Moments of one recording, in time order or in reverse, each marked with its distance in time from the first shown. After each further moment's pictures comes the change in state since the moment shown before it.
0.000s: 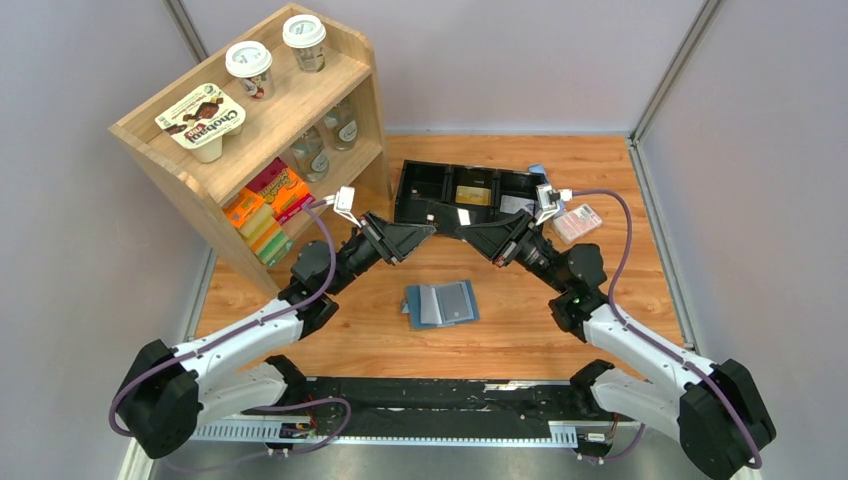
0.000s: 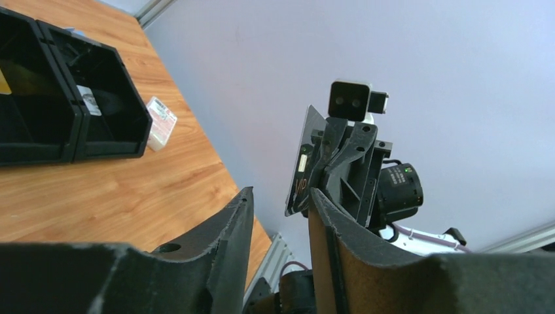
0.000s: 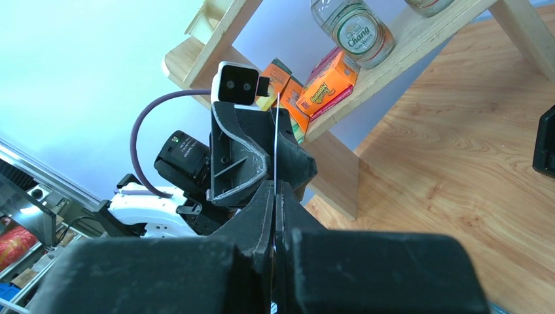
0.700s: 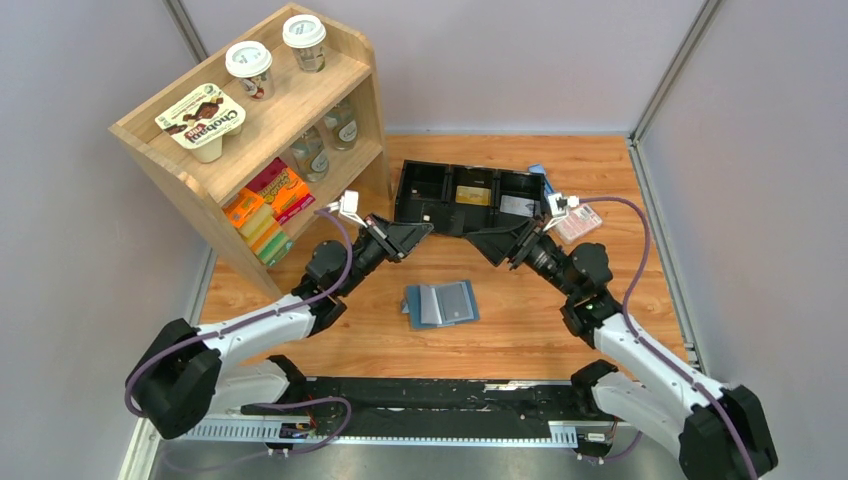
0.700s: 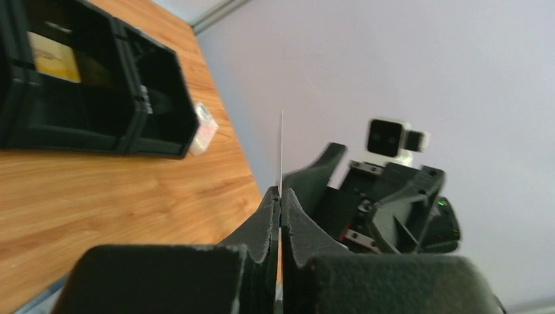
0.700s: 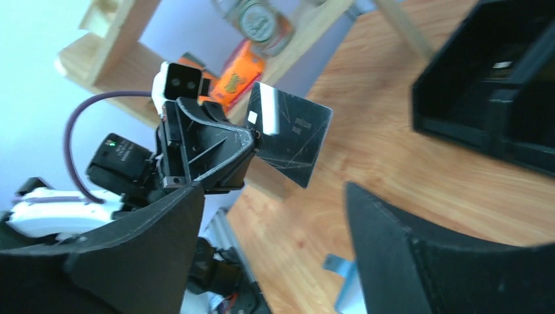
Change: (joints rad) left arm -0.002 0.120 -0.039 0.106 -0.116 -0.057; right arm -0.081 -0.051 -0.040 -0.189 0.007 -0.095
